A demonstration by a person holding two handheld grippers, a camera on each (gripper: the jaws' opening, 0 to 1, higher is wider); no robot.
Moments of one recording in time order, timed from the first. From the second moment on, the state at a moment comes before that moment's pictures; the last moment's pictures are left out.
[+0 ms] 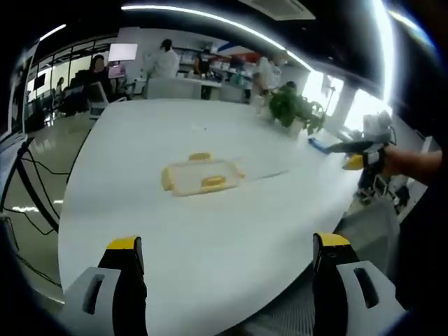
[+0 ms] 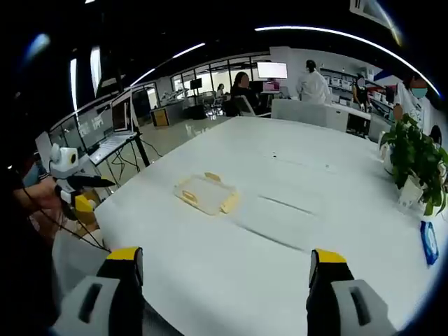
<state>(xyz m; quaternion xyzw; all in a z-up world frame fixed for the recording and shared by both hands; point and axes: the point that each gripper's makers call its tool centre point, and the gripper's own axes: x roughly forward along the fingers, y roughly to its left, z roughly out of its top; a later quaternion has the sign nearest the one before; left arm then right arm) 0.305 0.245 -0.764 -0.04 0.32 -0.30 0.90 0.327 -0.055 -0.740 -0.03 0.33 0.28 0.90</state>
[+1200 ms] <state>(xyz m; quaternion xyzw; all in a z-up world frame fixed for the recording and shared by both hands) 0.302 0.246 -0.755 -0.02 0.32 -0.29 0.90 0.338 -0.030 -0.736 -0.01 0.31 0.33 0.89</state>
